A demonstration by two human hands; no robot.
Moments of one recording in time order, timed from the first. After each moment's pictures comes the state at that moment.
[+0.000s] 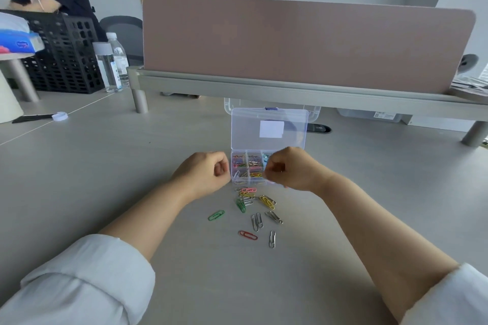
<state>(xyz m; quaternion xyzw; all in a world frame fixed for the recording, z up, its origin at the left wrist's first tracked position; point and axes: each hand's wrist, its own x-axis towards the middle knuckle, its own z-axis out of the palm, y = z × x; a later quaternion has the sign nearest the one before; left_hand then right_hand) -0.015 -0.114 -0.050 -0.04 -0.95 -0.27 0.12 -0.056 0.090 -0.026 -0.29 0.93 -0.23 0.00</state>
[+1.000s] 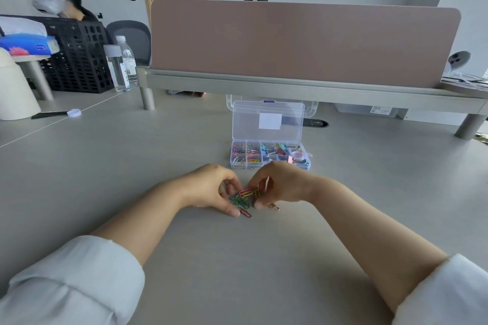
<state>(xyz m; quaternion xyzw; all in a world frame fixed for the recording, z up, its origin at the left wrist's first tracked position) 0.034 -0.099 -0.045 -0.11 -0.95 -0.28 -0.11 -0.010 0.086 -0.036 -0.35 0.90 -0.19 0.15</state>
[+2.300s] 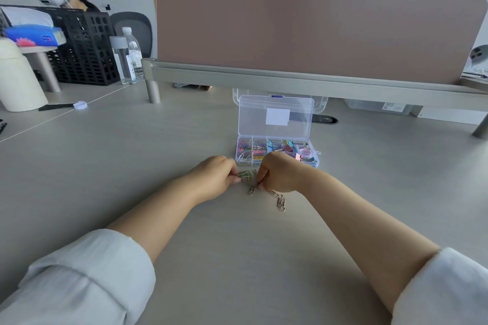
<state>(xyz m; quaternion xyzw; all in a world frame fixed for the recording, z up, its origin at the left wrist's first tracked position) 0.020 -0.093 -0.055 -0.04 -0.98 -0.19 0.02 -0.029 0.059 -0.042 -0.26 0.95 -0.11 0.11</state>
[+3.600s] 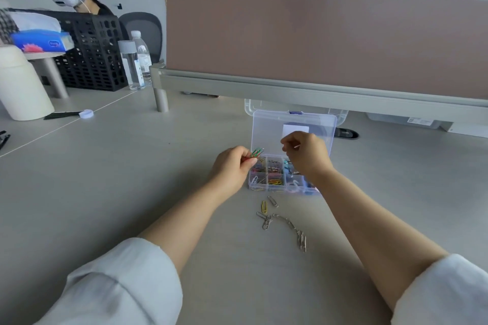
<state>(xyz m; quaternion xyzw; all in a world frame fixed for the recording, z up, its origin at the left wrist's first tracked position) -0.047 -0.097 -0.054 0.04 -0.90 -0.40 0.17 -0.118 0.055 -0.041 -0.15 0.90 -0.39 -0.12</state>
